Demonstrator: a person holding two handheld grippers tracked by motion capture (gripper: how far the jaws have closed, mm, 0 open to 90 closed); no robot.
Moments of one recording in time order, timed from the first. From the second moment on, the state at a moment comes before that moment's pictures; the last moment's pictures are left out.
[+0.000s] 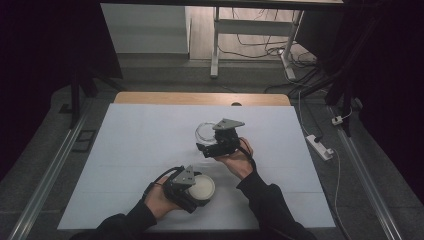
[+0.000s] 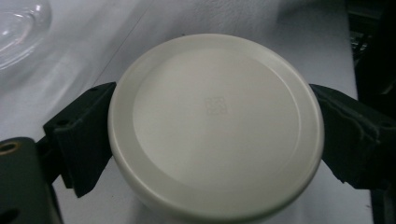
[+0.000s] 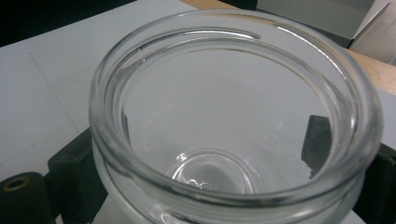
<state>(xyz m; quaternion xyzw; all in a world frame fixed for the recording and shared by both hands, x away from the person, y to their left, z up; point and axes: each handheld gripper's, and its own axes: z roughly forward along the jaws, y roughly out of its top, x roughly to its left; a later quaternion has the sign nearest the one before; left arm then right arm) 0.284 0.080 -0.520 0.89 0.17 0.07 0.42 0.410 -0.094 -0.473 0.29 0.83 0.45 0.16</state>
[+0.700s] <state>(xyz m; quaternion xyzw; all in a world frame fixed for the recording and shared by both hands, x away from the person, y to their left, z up) 0.296 0.072 -0.542 0.90 0.19 0.08 0.38 0.437 -0.068 -0.490 0.30 0.83 0.43 0.19</state>
